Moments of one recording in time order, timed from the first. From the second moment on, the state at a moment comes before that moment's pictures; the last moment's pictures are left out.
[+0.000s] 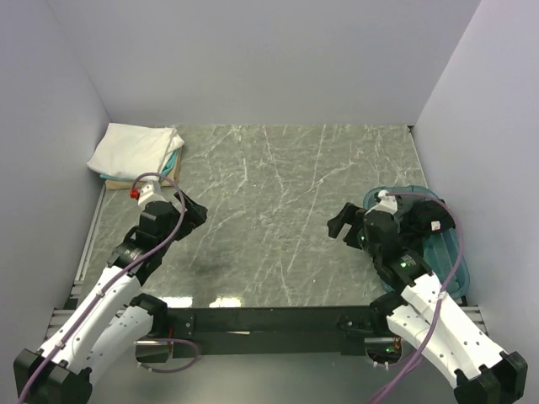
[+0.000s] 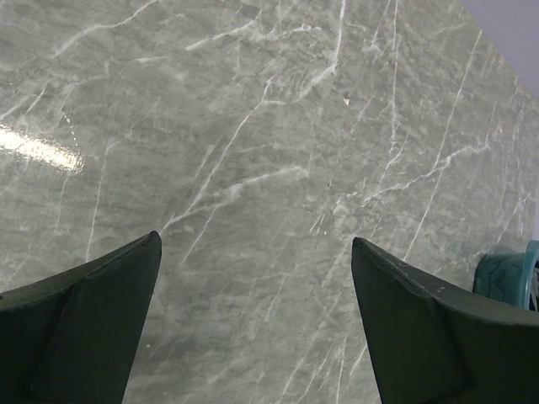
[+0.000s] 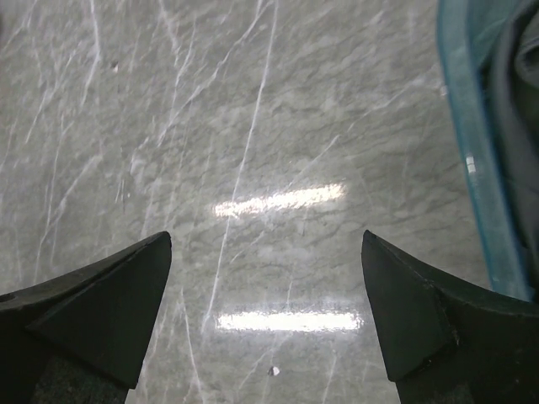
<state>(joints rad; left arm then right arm) -0.38 0.73 0.58 -0.38 -0.24 -0.86 0.45 0.64 0.50 -0.41 0.22 0.68</state>
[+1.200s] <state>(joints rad) -0.38 0.79 0.58 -0.33 -0.18 -0.85 -0.13 1.29 0.72 -0.41 0.25 0.64</state>
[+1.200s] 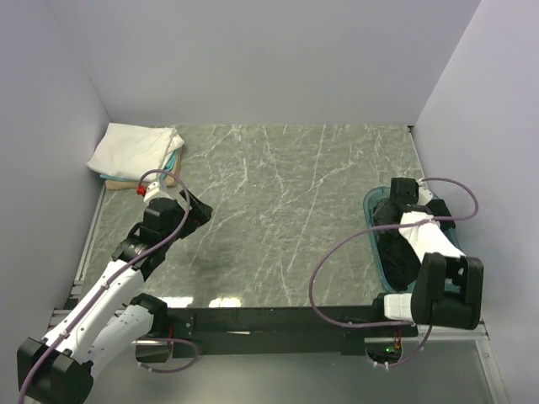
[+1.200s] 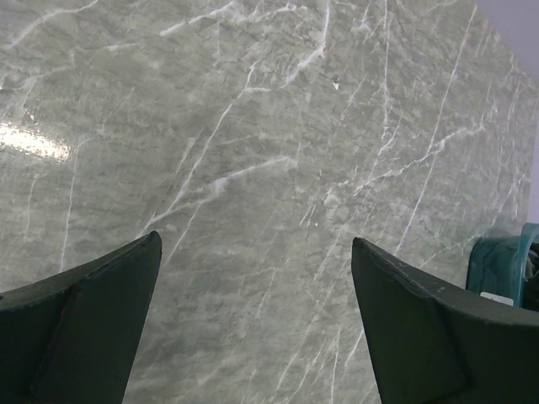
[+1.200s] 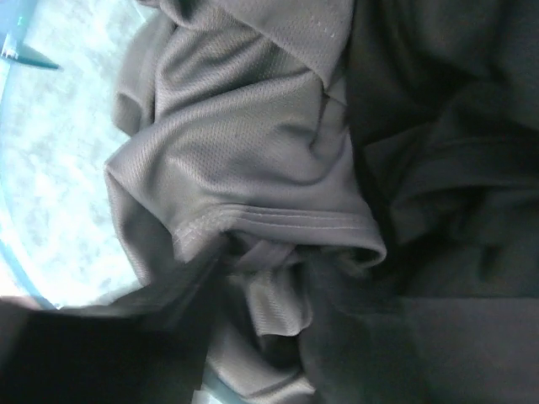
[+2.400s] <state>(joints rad) -0.38 0.77 0.58 -0.32 -0.16 -0.85 0.29 1.05 1.66 -0.60 0.05 0.40</state>
